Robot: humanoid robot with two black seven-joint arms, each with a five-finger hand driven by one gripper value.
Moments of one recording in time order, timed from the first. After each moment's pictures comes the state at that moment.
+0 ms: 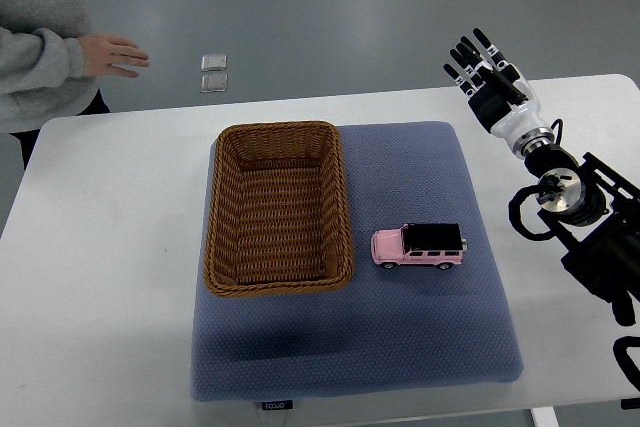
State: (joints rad) left arm -0.05 0.00 -0.09 -0.26 0.12 -0.04 -0.05; right arm 0.66 -0.16 1.01 0.70 -0.10 0.25 0.27
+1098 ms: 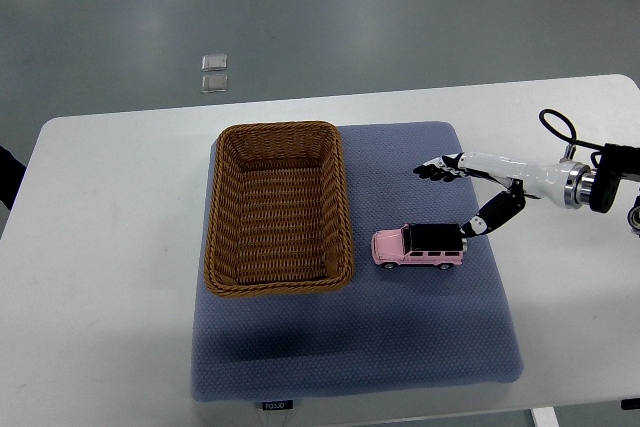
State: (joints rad) left arm -0.05 0.00 -0.08 -0.26 0.12 -0.04 -0.04; right arm 0.67 -0.74 0.45 1.32 -1.18 0.23 0.21
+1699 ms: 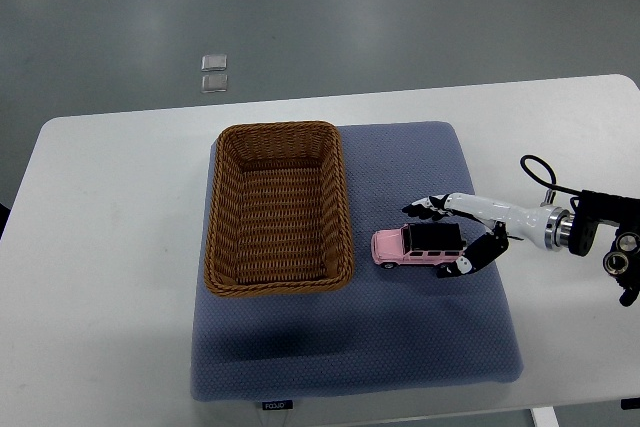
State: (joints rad) left arm -0.05 0.00 -0.08 -0.25 0.12 -0.04 -0.04; right arm 0.57 -0.67 0.45 1.31 -1.23 0.18 0.22
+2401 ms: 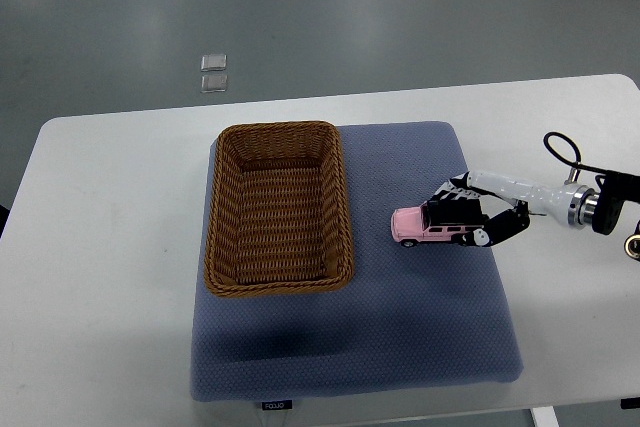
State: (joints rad) left arm -0.05 0.00 -0.08 -0.25 0.12 -0.04 -0.04; right arm 0.63 -0.75 0.46 1.29 -1.28 0.15 0.27
